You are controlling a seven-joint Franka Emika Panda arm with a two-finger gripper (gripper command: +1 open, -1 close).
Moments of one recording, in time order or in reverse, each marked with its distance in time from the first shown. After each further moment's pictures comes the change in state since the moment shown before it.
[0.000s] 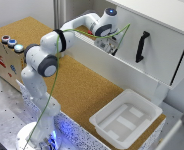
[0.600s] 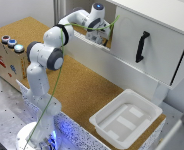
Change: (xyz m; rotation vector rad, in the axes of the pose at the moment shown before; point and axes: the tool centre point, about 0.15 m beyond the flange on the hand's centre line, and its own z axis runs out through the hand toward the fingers) arm 0.066 -0.146 0.064 0.052 0.052 -0.210
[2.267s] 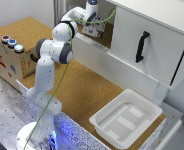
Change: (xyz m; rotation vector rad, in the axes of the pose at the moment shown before) arm 0.047 -0.021 0.035 -0.035 -0.012 -0.004
